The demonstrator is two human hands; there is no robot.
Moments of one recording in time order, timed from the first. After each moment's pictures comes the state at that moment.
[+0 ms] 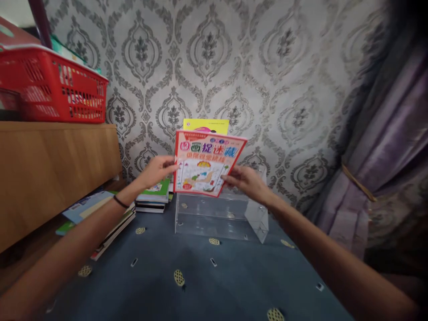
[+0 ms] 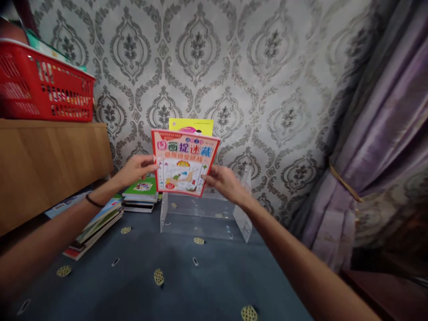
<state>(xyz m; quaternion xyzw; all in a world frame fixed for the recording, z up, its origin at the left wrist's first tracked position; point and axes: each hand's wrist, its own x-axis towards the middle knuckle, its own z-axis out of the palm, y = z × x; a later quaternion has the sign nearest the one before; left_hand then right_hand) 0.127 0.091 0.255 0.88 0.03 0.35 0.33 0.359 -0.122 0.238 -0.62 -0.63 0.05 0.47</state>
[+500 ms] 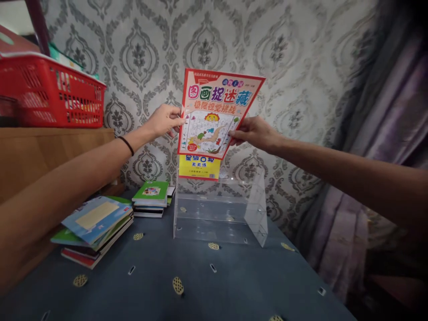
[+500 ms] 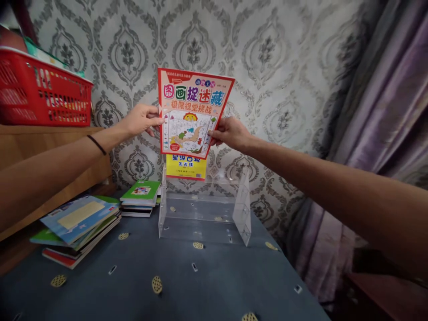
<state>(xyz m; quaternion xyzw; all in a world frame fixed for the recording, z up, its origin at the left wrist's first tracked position) 0.175 0.111 0.388 0.88 0.00 0.39 0.26 0.405 -0.099 0.366 -0.63 -0.61 -0.04 0.48</state>
